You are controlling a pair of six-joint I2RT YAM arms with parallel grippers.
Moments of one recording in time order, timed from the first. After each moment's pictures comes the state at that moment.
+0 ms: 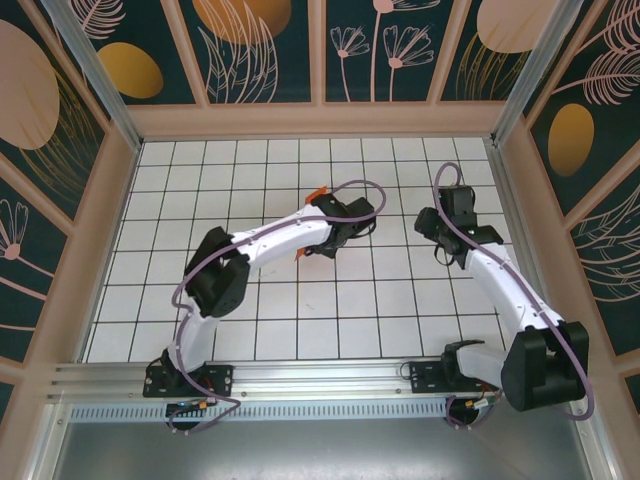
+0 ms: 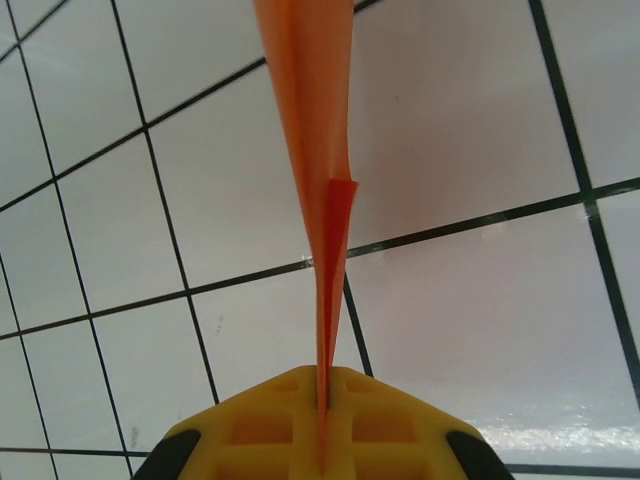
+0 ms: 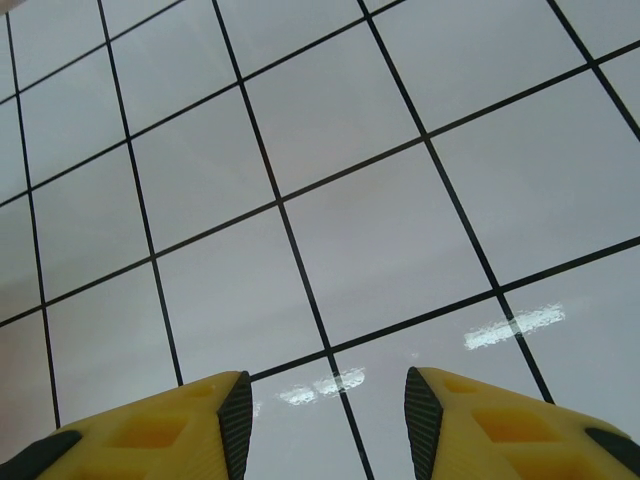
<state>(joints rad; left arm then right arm) -0.93 2.16 1.83 -1.25 -0.54 -0.60 0.18 1.18 0.84 -0.49 0.10 0.51</state>
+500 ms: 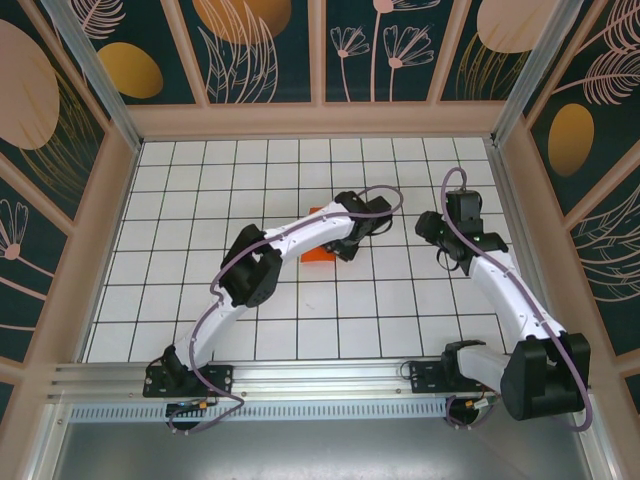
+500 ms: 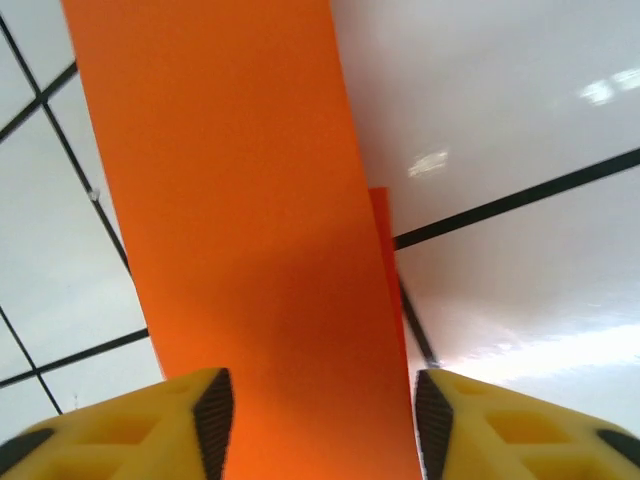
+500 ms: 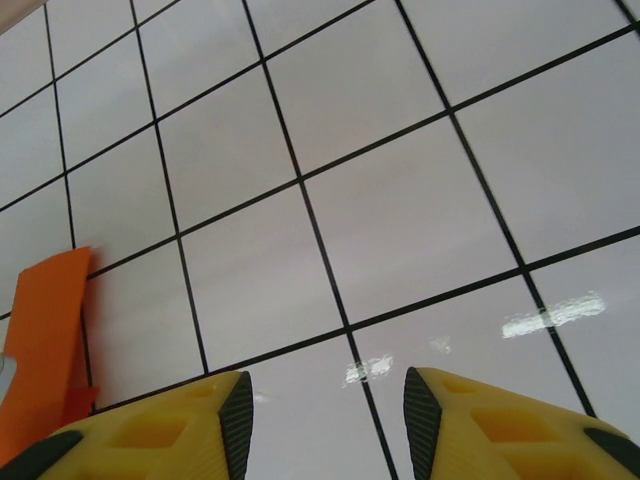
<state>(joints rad) -0.93 2.40 2.15 -1.31 -0.36 -0.49 0.15 1.13 0.79 -0.47 -0.02 0.51</state>
